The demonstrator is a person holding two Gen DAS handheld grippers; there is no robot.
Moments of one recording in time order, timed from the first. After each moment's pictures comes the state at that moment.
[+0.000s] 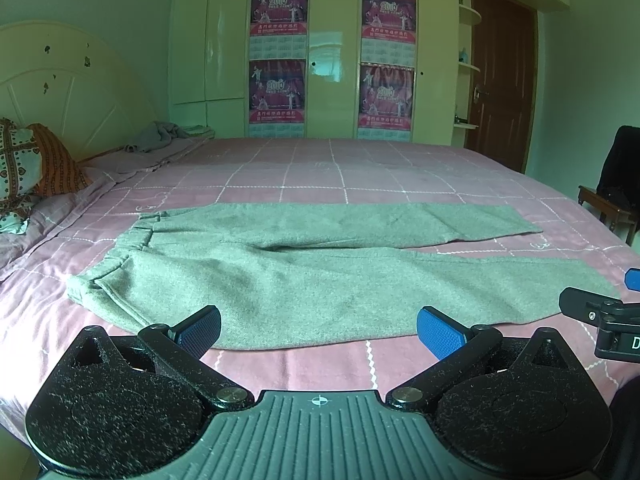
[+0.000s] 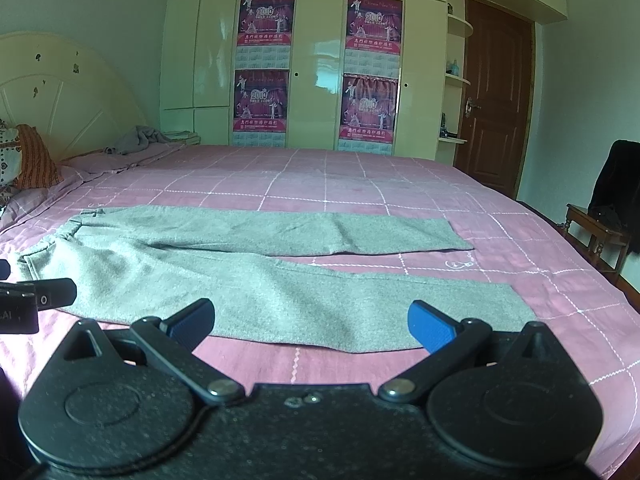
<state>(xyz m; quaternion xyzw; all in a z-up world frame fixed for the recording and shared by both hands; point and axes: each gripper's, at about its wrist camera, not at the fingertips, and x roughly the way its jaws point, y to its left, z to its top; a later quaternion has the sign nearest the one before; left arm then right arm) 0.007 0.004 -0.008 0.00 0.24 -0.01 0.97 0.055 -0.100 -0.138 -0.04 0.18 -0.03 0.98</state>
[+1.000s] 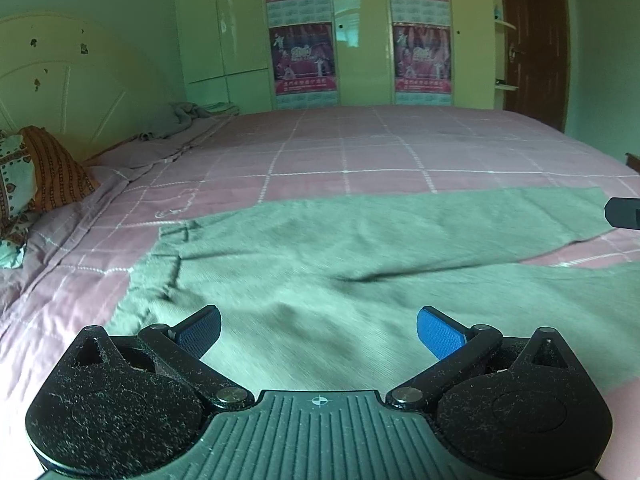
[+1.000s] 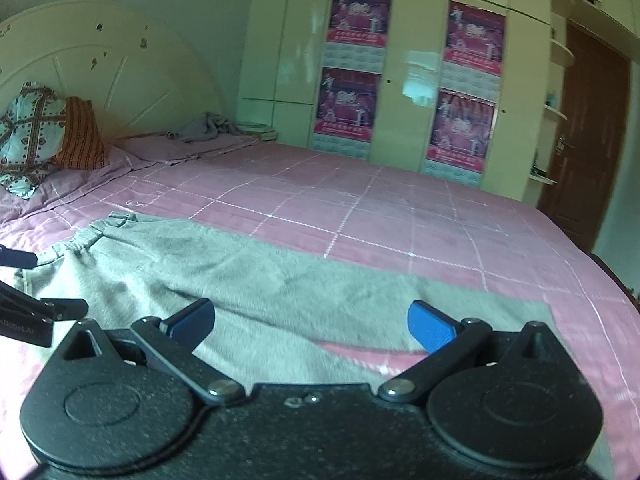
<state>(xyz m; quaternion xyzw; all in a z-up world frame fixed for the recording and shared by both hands) 0.193 0.084 -0.028 0.05 0.29 0.03 0.96 0.236 -0.068 -0.101 -0.11 0.18 0.09 0.97</state>
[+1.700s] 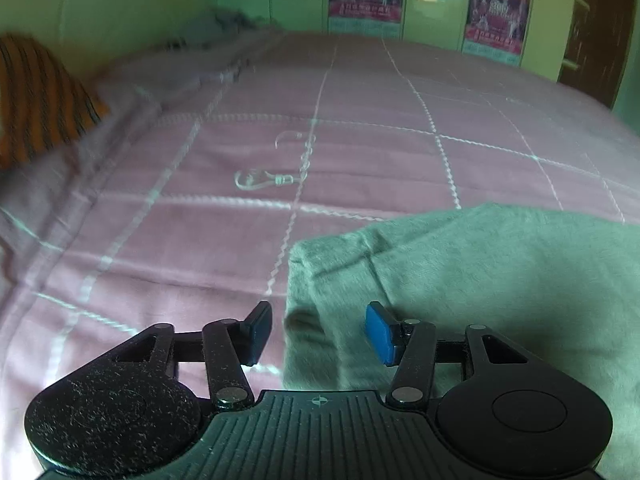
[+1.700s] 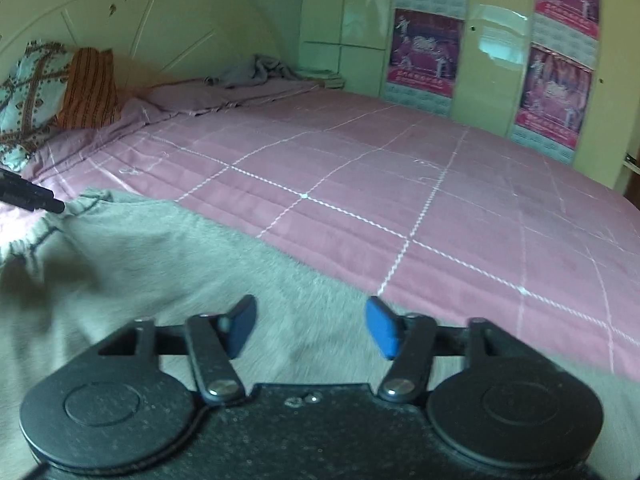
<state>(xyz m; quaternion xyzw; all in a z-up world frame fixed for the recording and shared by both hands) 0.427 0.333 -0.093 -0.04 0.40 0.02 0.91 0.468 -0.040 -0.135 -0.14 0.27 0.20 0.93</state>
